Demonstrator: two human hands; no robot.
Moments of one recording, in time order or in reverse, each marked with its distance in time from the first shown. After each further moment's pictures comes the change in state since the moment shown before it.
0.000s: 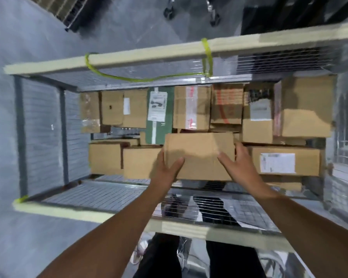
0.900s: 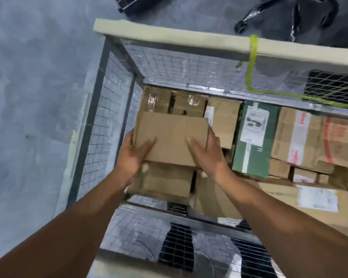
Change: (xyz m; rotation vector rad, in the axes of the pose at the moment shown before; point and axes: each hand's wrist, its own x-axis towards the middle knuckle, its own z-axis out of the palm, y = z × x) left_hand 0.197 -0.045 -0.395 -0.272 0.154 0.131; right_hand 0.110 -0.214 0.392 0.068 -0.019 -0.191
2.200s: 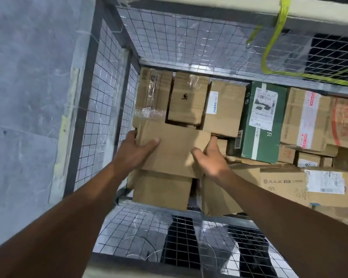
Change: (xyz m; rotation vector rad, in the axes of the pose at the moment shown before) left_hand 0.021 -0.026 -0.030 0.449 -0.138 -0.098; right_hand -0.016 0.039 0.031 -0.162 -0.111 0.246
